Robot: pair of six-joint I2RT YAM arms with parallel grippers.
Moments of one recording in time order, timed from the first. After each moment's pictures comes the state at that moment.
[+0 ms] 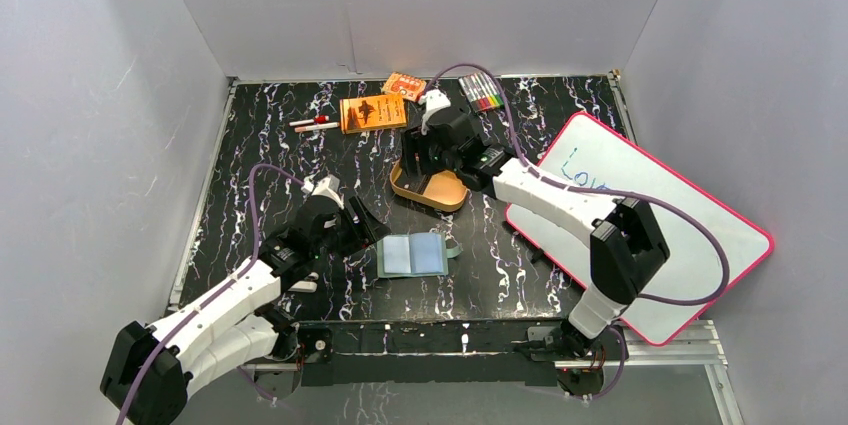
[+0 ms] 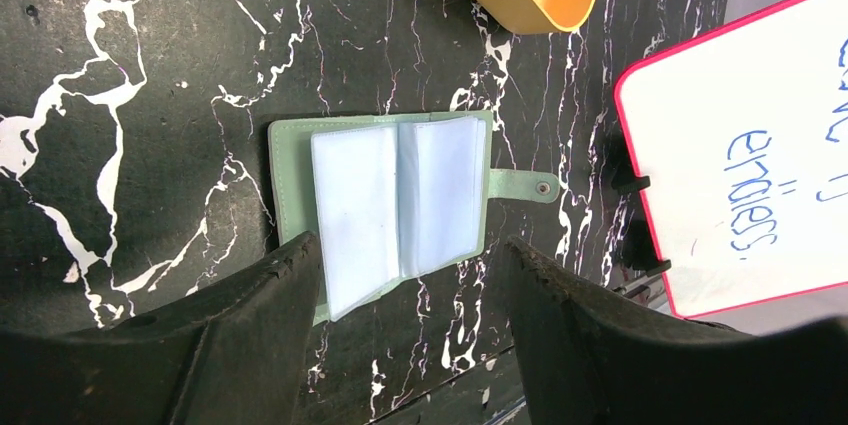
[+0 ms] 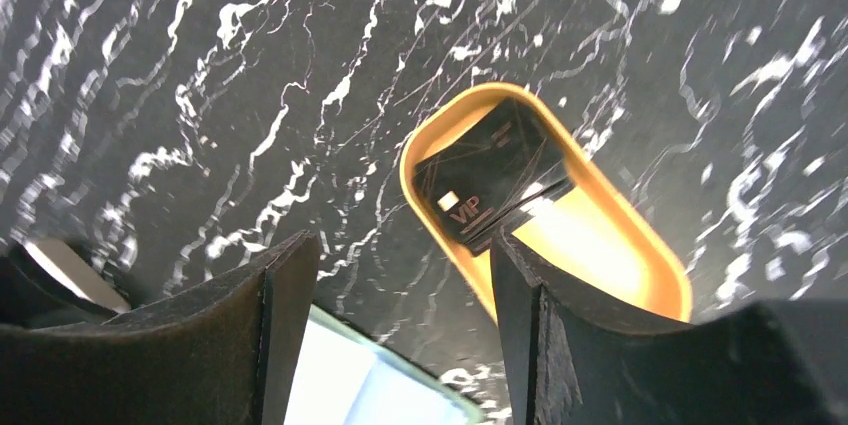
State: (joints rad) left arm -0.62 0.89 0.47 -0.22 0.04 -0.94; right arm 0.81 1.63 1.30 -0.20 0.05 0.22
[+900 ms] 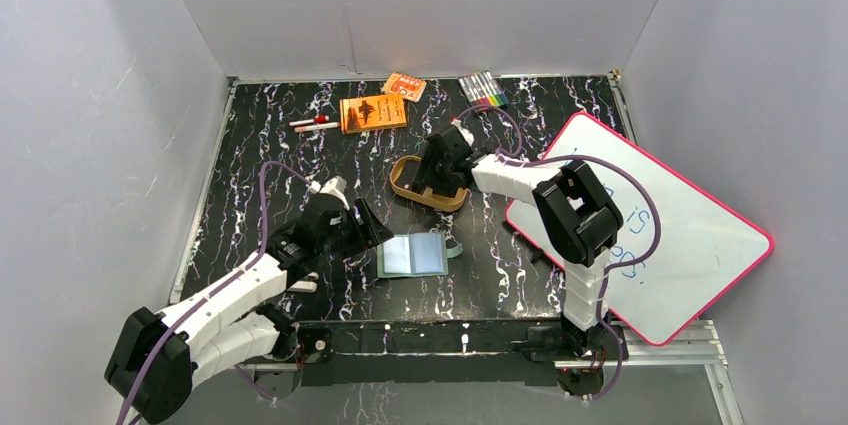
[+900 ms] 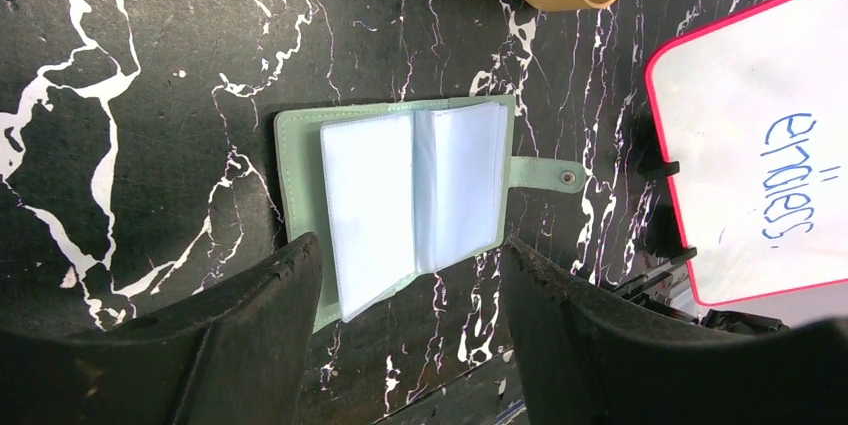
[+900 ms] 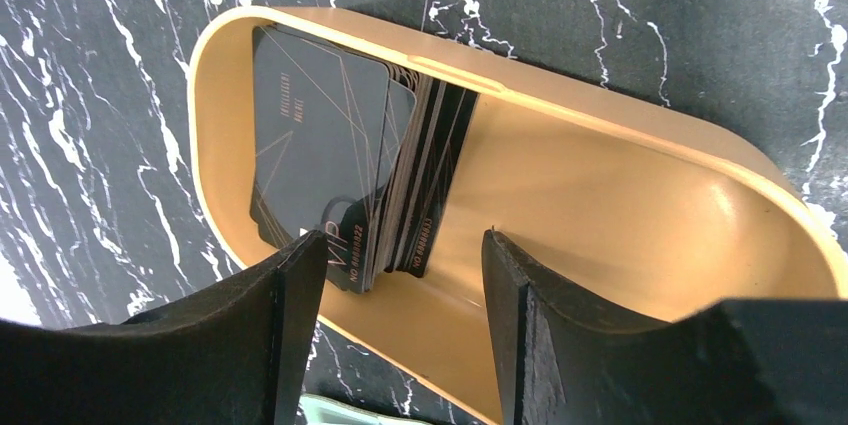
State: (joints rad) left arm -0.62 0.96 0.47 -0.21 0.07 -0.91; right arm 0.70 1.94 1.28 -0.23 0.05 0.93
